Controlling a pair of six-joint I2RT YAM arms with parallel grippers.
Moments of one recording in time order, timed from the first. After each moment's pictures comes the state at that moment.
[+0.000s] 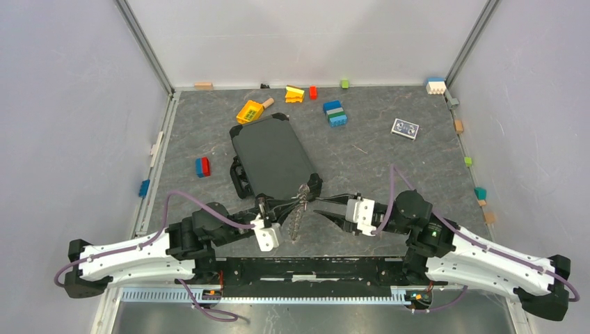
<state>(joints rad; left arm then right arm) -1.31 0.62 0.61 0.04 -0.08 0.68 1.13 0.65 0.64 0.02 -0.25 -0.49</state>
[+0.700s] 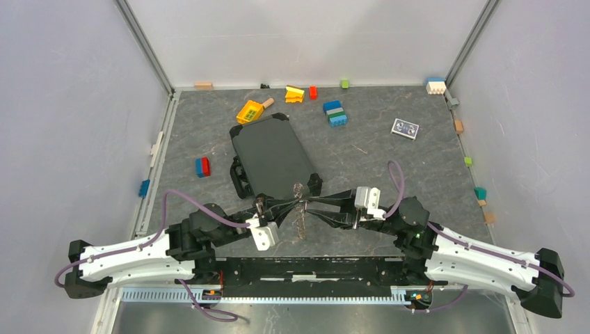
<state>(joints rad) -1.31 0.59 0.57 0.11 -0.07 0.65 1.13 0.70 0.45 0.53 -0.24 -0.13</state>
